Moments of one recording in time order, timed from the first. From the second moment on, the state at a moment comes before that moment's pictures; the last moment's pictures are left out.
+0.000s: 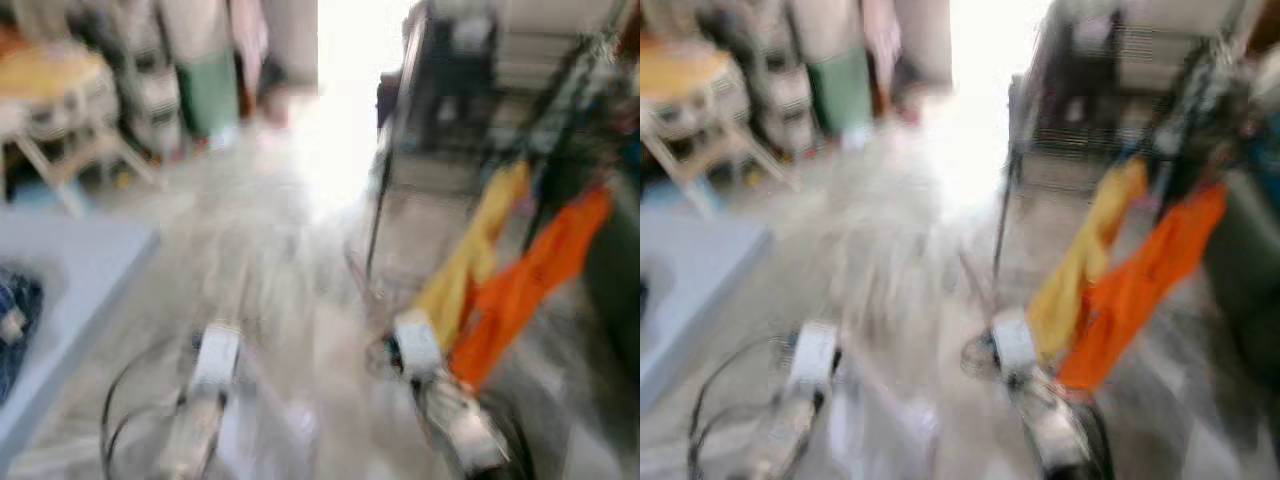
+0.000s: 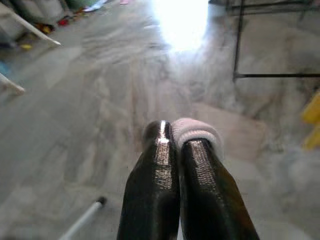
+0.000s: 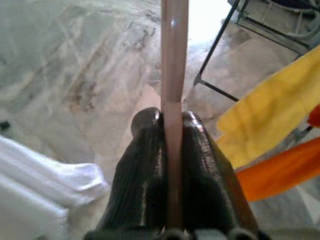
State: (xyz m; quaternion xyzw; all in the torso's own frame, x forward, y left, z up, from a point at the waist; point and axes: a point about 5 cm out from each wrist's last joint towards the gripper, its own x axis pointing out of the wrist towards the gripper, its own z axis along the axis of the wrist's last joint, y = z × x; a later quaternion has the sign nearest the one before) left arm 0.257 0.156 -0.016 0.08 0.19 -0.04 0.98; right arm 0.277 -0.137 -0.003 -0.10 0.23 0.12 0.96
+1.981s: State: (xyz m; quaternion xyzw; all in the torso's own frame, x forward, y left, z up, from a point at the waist) left arm 0.245 0.168 -0.028 0.06 0.21 -0.01 0.98; right arm 0.276 -0.135 -0.009 -0.07 0.21 0.10 0.97
